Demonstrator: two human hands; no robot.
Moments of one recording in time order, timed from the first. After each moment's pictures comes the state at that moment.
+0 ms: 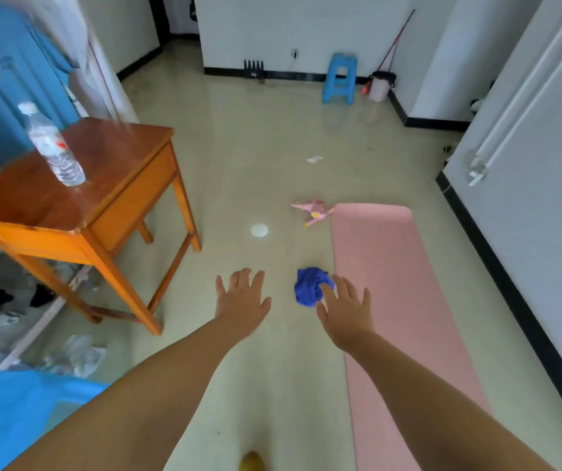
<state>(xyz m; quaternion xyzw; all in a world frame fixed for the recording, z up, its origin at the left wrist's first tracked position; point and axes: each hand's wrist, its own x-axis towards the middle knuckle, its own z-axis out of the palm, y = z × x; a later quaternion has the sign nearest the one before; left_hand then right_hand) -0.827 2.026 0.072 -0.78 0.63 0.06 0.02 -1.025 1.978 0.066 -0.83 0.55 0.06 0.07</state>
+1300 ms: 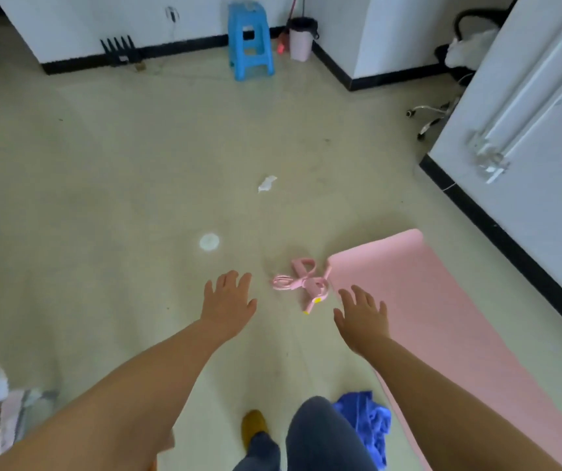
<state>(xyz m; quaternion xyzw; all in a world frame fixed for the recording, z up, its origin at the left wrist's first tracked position) -0.528 1.160 0.013 -0.63 0.76 0.08 0.10 -0.776 1.208 0.001 -0.65 0.73 0.10 0.20</state>
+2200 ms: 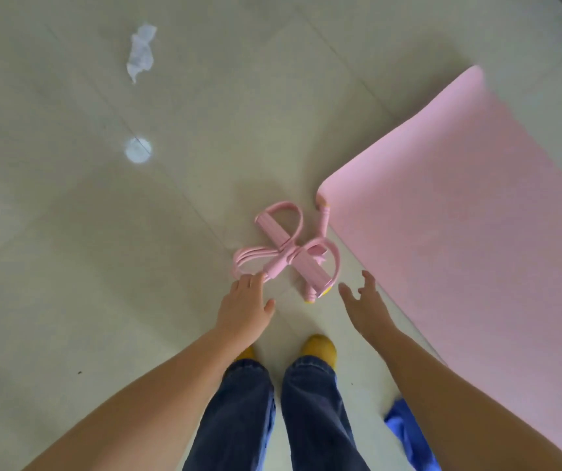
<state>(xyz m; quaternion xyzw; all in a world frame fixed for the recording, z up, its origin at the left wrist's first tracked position) -0.641 0.841 -0.446 -0.51 0.77 0.33 0.20 -0.835 0.931 -0.457 -0.16 0.83 -0.07 0.52</state>
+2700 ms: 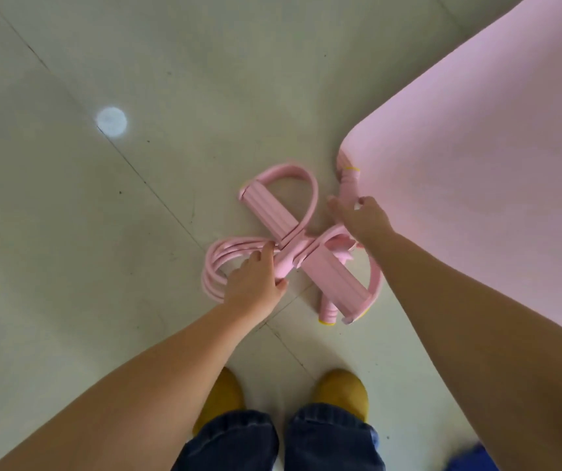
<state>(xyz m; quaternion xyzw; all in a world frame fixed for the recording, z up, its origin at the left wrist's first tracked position) -0.662 0.815 -0.668 -0.51 0.75 0.36 0.20 -0.865 0.810 -0.669 -0.14 0.85 -0.12 0.49</state>
